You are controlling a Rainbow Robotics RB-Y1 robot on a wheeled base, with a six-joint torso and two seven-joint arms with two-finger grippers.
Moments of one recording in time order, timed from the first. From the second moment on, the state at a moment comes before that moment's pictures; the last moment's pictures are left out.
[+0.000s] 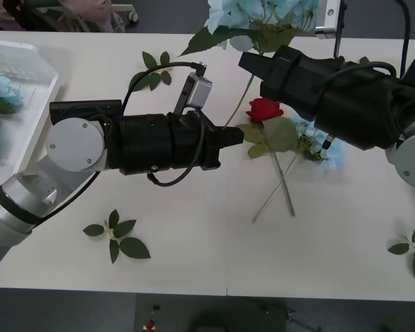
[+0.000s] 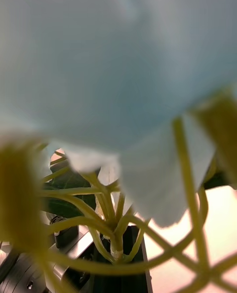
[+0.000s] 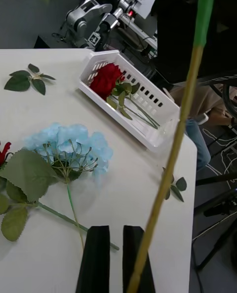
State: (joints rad) right arm -0.39 -0.81 0.36 -2.09 -1.28 0.38 1.28; left arm -0.51 0.58 -0.53 -1.74 1.67 0.67 -2.17
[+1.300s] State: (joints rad) right arm -0.34 -1.13 0.36 -2.04 -1.69 0.64 1.03; left arm -0.51 1.47 -0.42 -1.39 1.81 0.76 -2.21
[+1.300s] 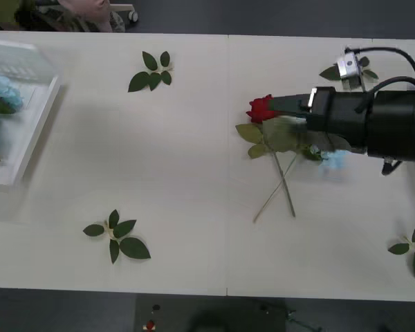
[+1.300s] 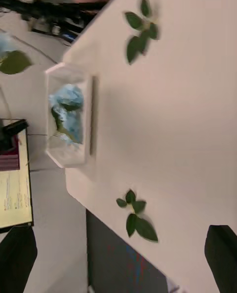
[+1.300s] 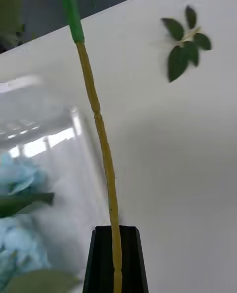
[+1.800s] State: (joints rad) right arm -0.33 -1.08 0.36 -2.08 -1.13 0.99 0.18; left arm -0.50 1.32 -0.43 -1.12 1.63 0.73 -2.39
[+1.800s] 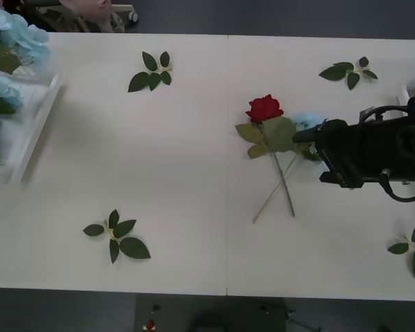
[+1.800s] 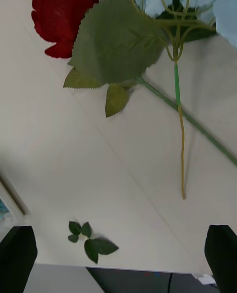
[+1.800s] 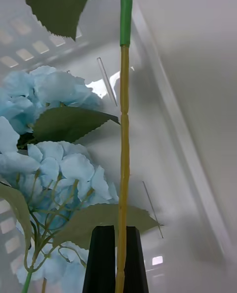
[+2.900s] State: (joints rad) right arm -0.59 -0.77 0.64 -1.56 -0.62 1.08 0.13; left arm -0.46 1.32 -0.10 -1.45 2.00 0.86 -2.67
